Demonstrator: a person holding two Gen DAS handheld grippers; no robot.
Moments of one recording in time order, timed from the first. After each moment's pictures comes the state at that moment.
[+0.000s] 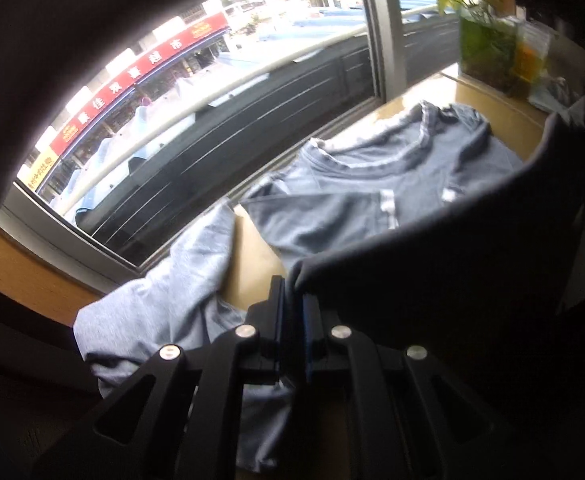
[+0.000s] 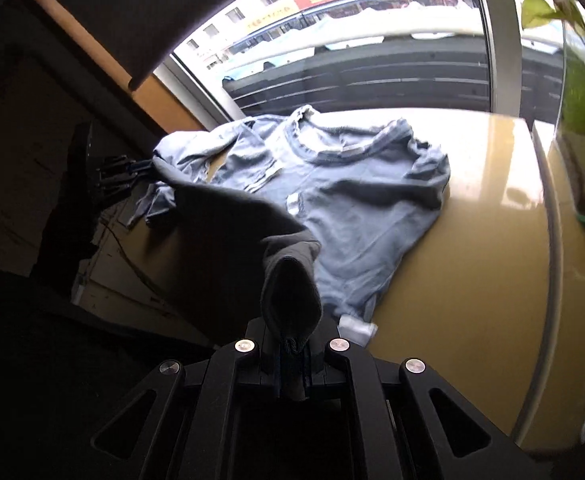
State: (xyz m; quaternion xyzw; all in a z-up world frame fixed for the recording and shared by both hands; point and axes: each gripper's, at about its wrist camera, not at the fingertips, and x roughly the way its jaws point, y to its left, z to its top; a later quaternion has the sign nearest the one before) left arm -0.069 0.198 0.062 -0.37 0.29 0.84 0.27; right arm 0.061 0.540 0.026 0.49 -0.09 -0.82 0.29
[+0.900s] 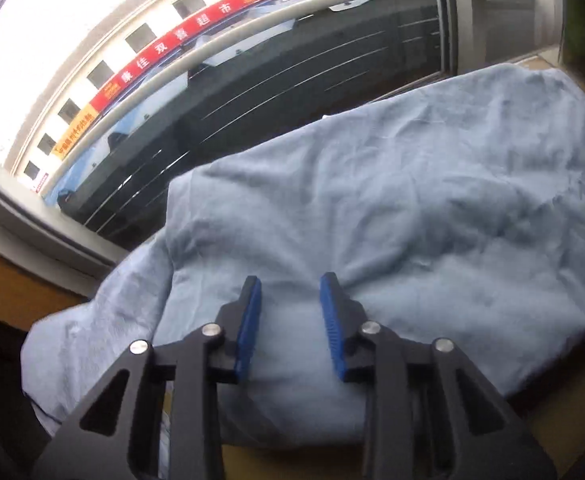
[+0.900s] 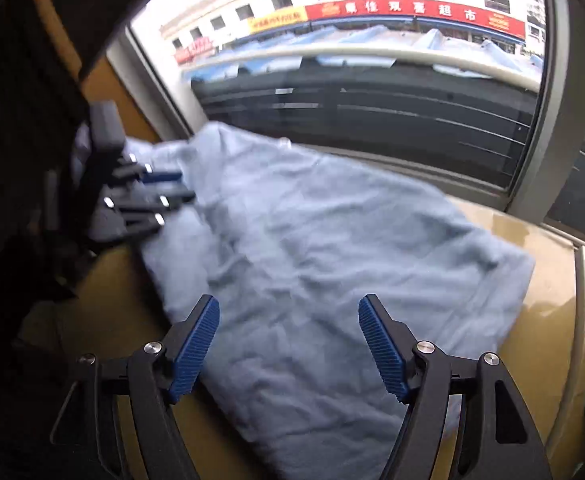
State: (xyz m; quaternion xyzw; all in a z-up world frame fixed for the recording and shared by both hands) left arm -0.143 0.287 -0.048 -0.43 0.27 0.84 0.17; right arm -0.073 0.473 -0.063 0.48 0.01 -0.84 0.26
